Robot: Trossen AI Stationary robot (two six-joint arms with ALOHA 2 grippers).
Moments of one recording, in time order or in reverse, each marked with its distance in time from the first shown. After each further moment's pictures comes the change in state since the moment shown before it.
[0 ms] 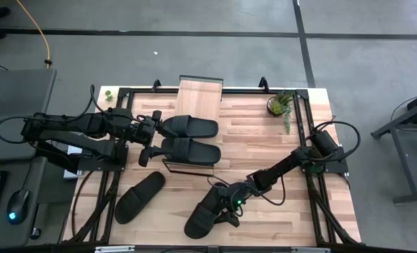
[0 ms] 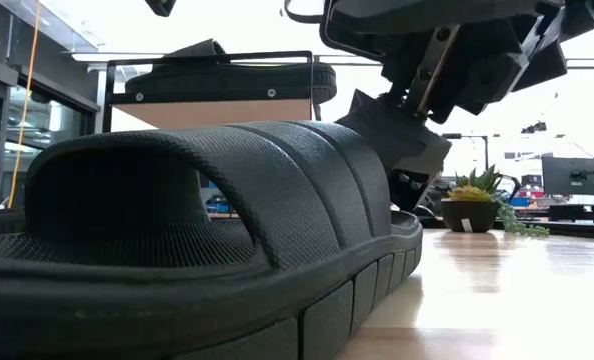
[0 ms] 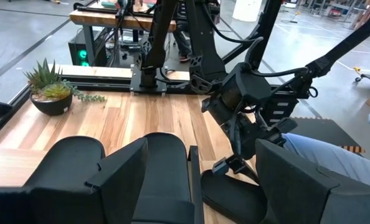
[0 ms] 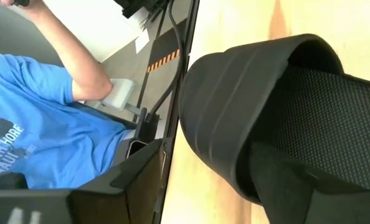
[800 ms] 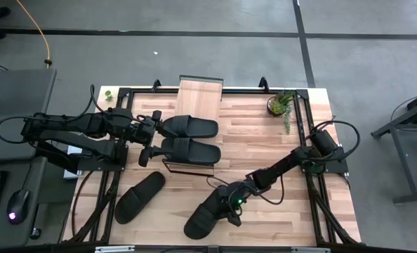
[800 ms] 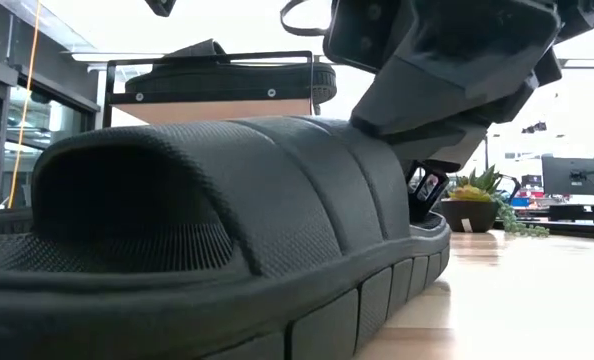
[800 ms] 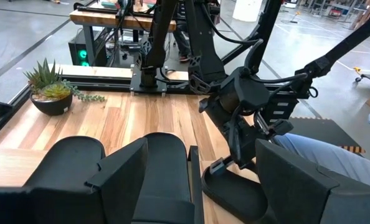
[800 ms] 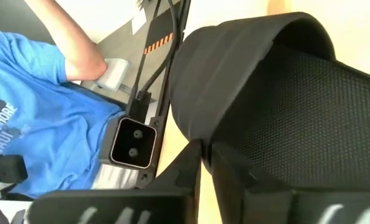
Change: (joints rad) left arm 0.000 0.000 0.000 0.000 -0.001 0.000; right arm -0.015 0.000 0.000 -0.071 -0.054 -0.041
